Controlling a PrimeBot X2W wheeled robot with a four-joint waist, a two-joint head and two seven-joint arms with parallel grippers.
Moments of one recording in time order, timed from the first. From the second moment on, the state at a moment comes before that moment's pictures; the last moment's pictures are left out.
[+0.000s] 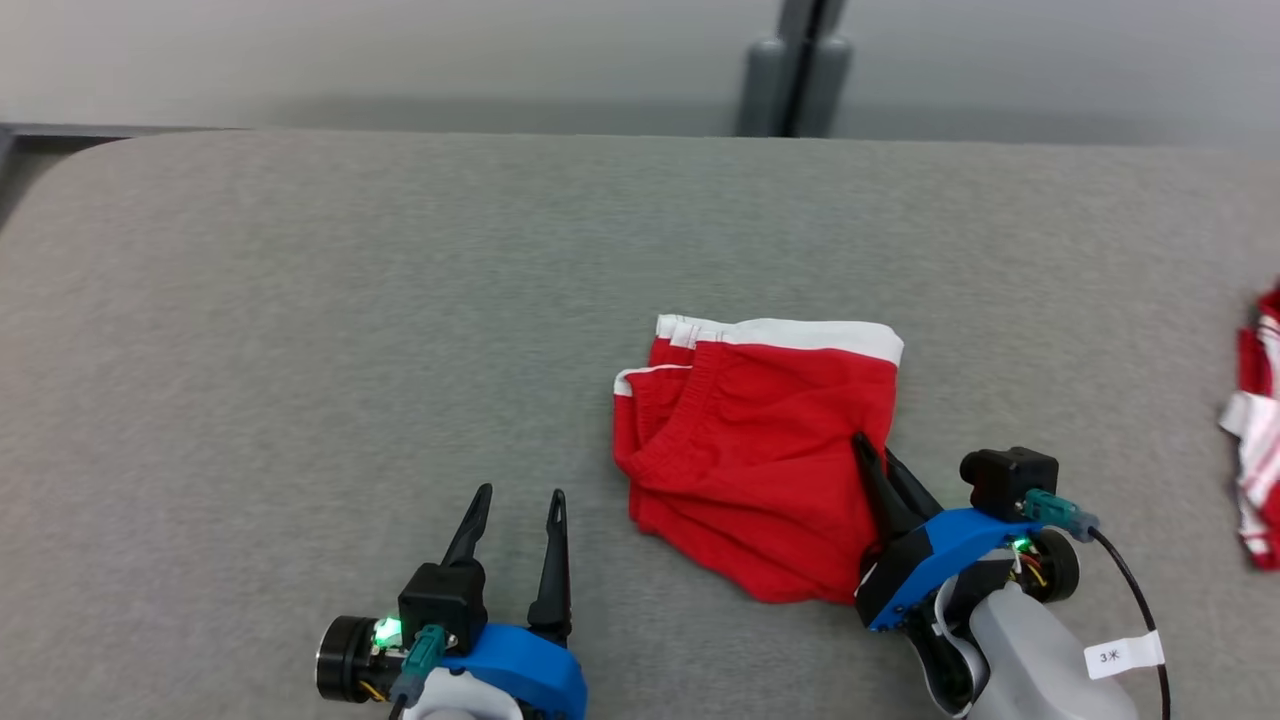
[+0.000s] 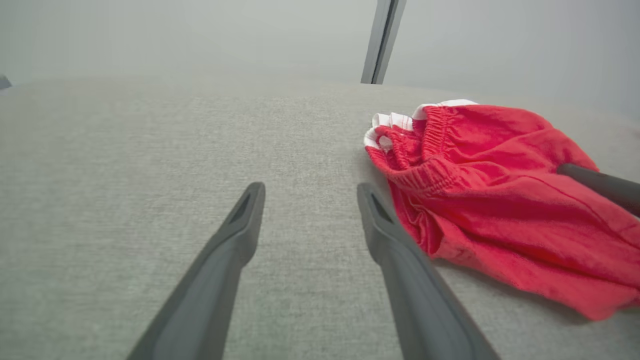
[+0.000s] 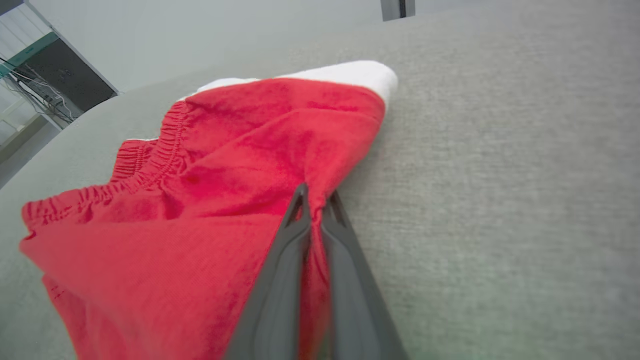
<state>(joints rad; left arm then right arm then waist) -0.15 0.05 -0.43 0.41 -0.29 0.12 -0.26 -0.47 -0.05 0.25 0.84 0.44 0.13 -0.26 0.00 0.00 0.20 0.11</state>
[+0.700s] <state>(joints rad) -0.25 0.05 -0.47 0.50 -0.29 0.09 -0.26 -0.50 -0.09 0.38 0.81 0.46 0.13 -0.26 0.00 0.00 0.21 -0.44</state>
